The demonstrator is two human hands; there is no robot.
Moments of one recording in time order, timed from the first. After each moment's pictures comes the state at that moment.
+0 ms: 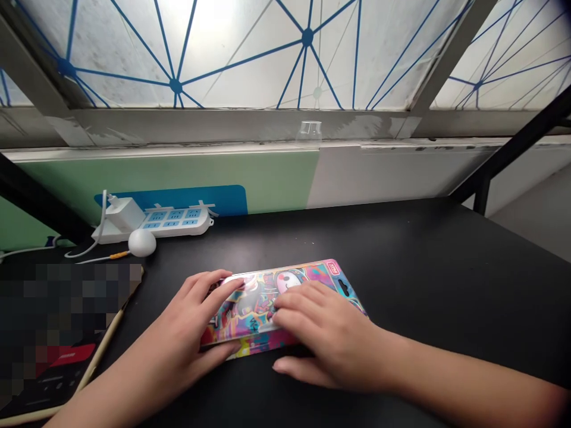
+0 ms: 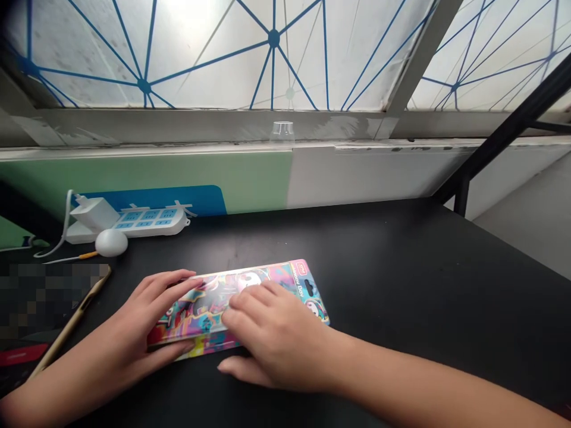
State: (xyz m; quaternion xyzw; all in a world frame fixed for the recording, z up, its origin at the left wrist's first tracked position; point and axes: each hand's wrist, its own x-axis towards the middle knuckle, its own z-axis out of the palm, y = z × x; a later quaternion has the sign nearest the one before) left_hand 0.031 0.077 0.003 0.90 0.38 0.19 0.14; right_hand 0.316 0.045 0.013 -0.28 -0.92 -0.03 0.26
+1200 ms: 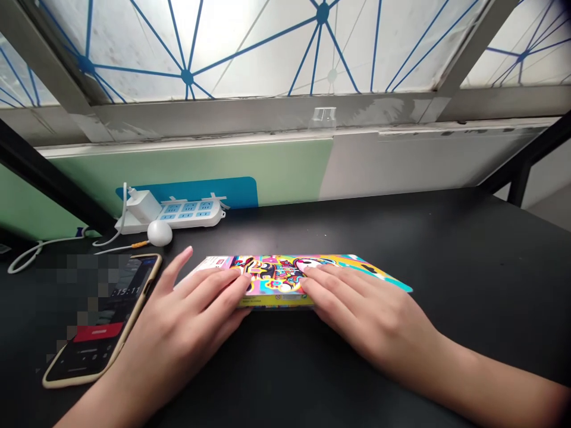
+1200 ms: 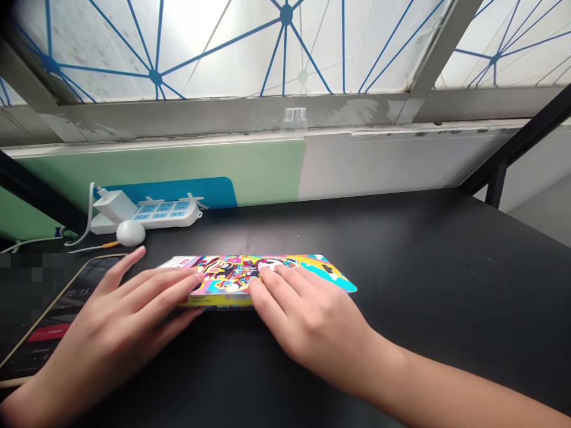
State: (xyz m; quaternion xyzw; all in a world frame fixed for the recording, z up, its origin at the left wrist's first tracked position) left_hand 0.035 0.062 0.027 0.90 0.35 0.27 -0.01; right_hand 0.324 0.034 0.037 -0.33 -0.89 -0.23 0.22
